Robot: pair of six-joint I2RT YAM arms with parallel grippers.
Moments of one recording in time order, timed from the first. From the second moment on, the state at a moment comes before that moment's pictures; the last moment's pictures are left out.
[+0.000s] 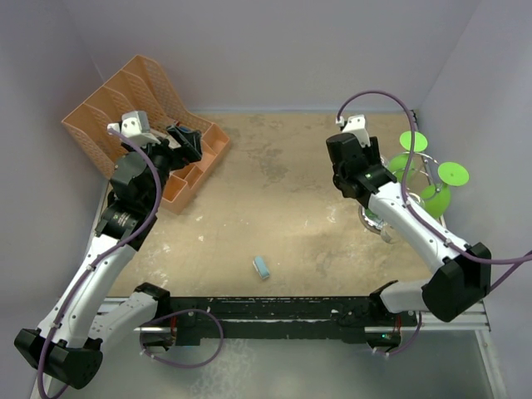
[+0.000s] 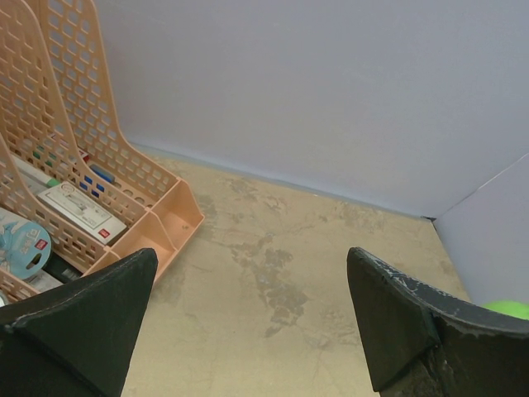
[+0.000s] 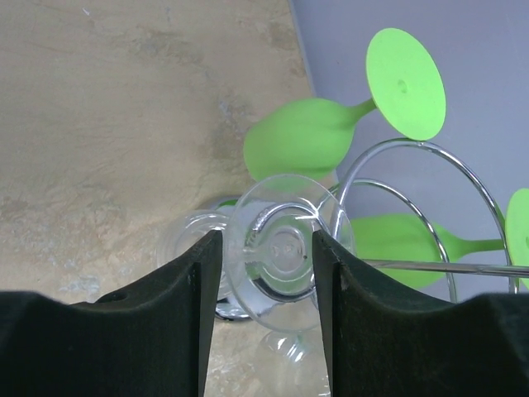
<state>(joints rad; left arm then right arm) -0.36 0.90 1.00 -0.07 -0.27 -0.43 0.50 1.34 1.19 -0.56 0.96 0.00</state>
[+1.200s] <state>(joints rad) -0.38 0.90 1.00 -0.07 -0.27 -0.43 0.52 1.35 1.20 -0.51 1.01 -0.14</state>
